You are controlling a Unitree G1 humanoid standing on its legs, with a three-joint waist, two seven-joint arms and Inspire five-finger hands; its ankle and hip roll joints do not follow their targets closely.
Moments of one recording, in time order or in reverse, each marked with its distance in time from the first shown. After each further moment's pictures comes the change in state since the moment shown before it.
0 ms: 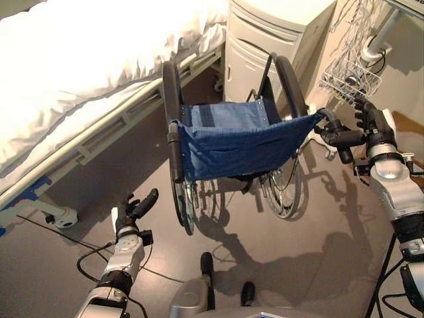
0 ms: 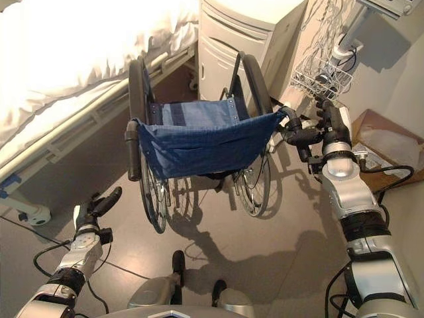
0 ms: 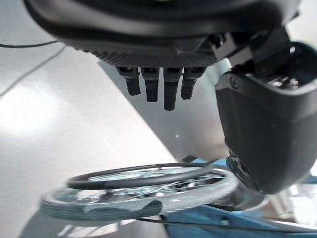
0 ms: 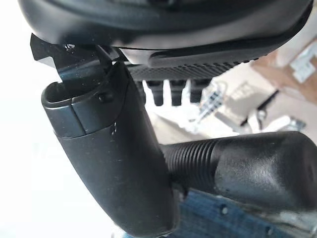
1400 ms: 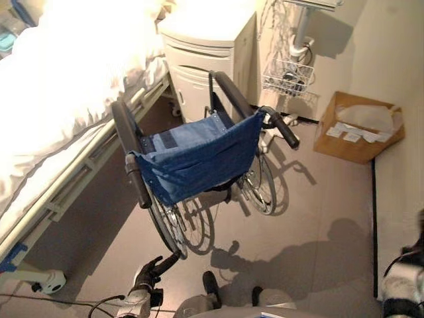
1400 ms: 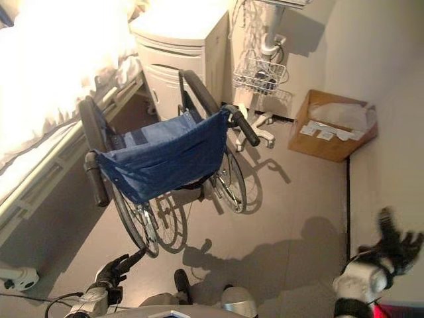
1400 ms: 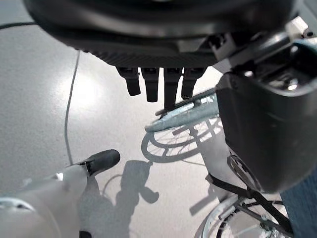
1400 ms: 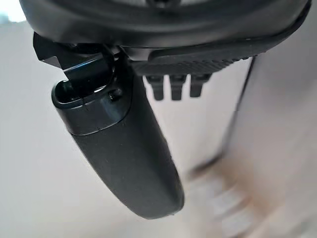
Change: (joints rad) left arm 0.156 -0.123 -0.060 0.252 0.057 -0.032 -0.224; right arm 0.561 0.379 -0.433 0.432 0.407 -0.452 -0.063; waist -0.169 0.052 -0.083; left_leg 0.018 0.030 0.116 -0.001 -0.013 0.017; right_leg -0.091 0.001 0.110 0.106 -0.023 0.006
